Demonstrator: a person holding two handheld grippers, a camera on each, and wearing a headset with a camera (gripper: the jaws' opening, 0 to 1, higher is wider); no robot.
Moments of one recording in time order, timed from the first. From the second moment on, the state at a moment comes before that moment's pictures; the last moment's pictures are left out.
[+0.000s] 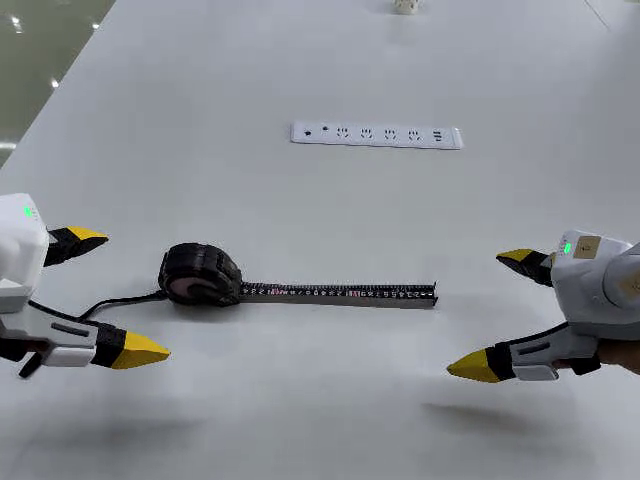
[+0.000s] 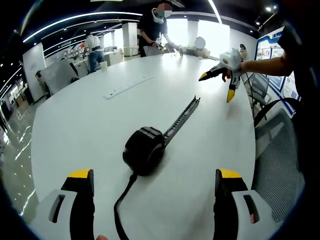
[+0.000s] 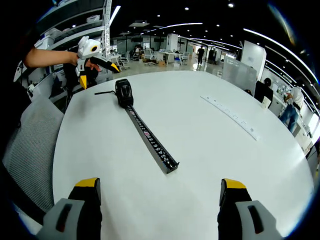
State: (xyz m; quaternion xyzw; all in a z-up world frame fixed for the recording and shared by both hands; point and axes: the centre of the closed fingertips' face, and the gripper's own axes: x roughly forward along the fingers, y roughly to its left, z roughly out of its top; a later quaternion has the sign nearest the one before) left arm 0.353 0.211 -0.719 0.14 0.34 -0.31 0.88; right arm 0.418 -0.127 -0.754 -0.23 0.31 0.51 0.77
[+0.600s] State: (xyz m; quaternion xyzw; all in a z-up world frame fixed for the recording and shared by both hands) left arm 0.330 0.210 -0.718 0.11 0.32 -0.27 0.90; right arm 0.399 -0.126 -0.750 -0.21 0.30 0.50 0.78
